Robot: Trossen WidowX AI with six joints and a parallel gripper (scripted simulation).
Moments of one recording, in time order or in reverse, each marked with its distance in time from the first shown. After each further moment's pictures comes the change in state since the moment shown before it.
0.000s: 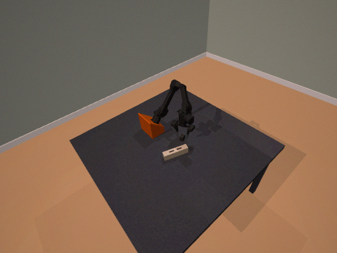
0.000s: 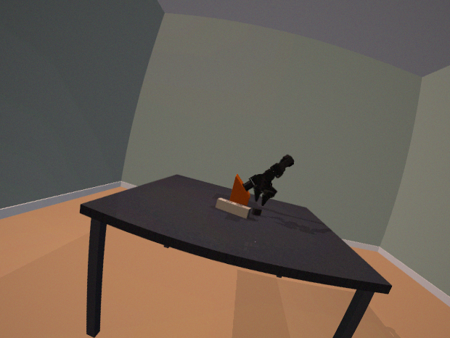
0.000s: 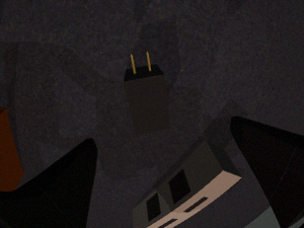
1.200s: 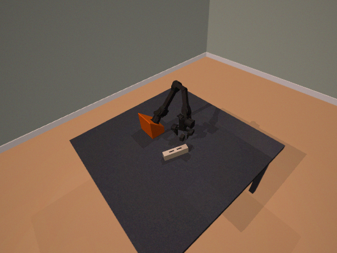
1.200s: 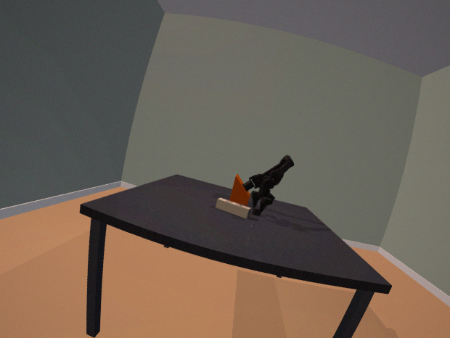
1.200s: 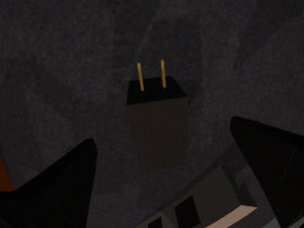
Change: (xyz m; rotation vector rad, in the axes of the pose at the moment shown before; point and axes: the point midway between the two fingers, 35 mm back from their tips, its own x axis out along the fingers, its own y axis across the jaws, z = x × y) arm 0.043 0.004 0.003 -0.027 -0.011 0.022
